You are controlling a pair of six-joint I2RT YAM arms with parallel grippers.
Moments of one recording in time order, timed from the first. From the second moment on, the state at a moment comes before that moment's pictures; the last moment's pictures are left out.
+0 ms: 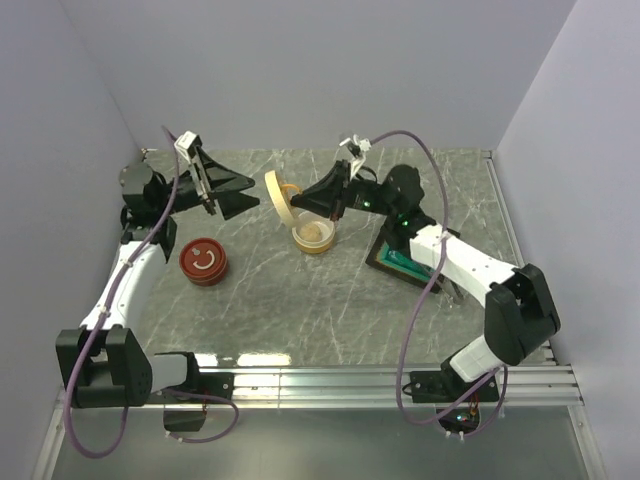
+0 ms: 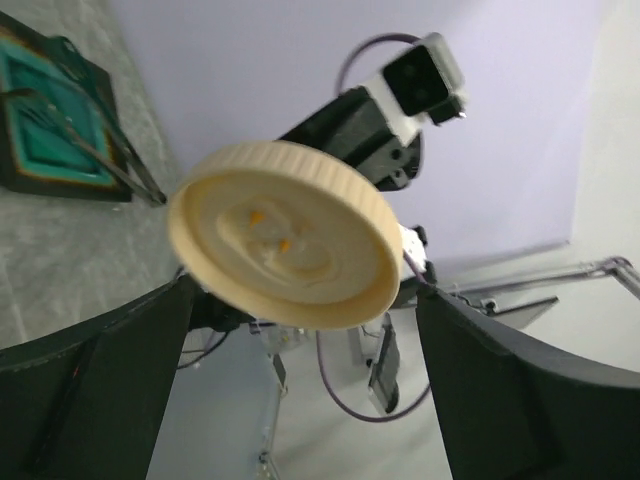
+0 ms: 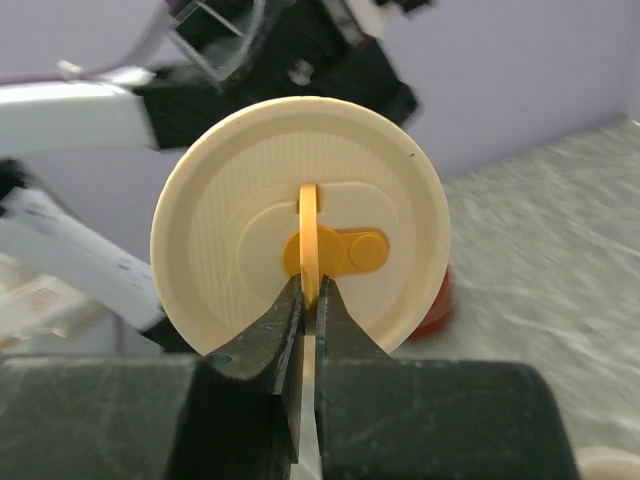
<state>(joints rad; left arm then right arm) 0.01 1.24 0.96 0.47 1.21 -1.47 0.57 1.53 1.07 0.78 -0.85 0.60</state>
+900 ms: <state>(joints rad) 0.09 1.05 1.35 -0.63 0.56 -0.22 0.56 1.95 1.83 -0.78 -0.19 -0.16</state>
